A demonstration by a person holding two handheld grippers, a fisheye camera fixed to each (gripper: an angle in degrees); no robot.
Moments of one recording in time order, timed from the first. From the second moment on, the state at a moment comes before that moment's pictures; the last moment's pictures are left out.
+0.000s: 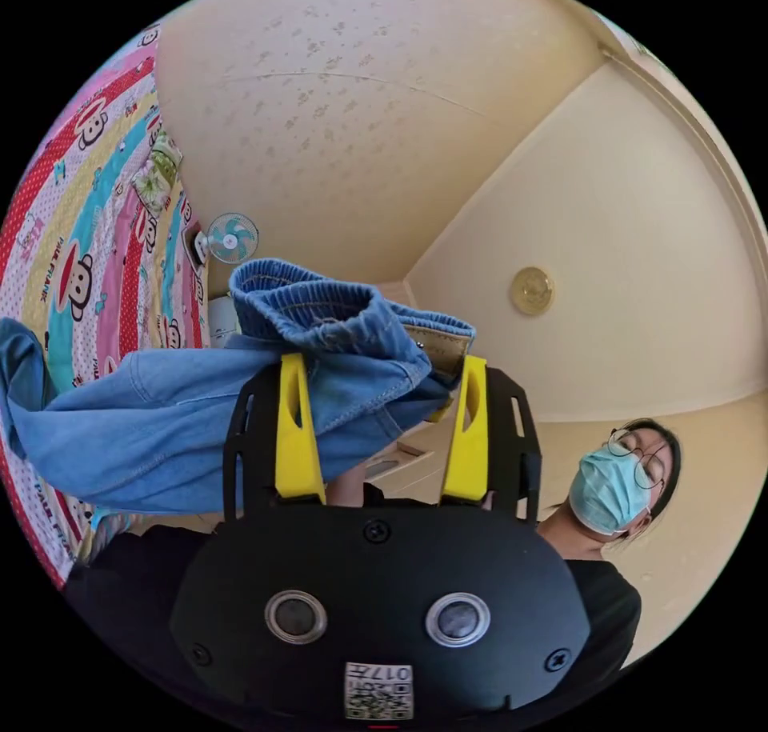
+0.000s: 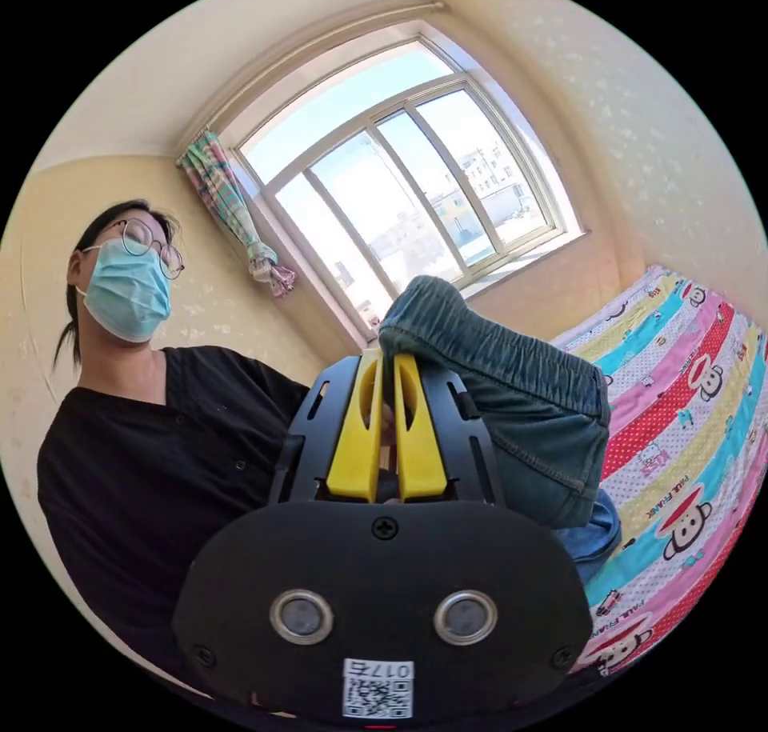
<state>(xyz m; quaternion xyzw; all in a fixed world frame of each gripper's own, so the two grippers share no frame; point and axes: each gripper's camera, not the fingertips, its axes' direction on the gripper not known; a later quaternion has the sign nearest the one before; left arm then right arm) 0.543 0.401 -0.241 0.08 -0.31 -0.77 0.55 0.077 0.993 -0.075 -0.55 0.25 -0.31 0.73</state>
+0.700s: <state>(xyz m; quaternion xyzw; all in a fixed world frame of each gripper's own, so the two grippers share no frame) 0.404 0.145 -0.132 -0.21 -0.51 -0.42 0.73 -0.286 0.954 -0.114 -0.36 0.16 -0.58 0.71</state>
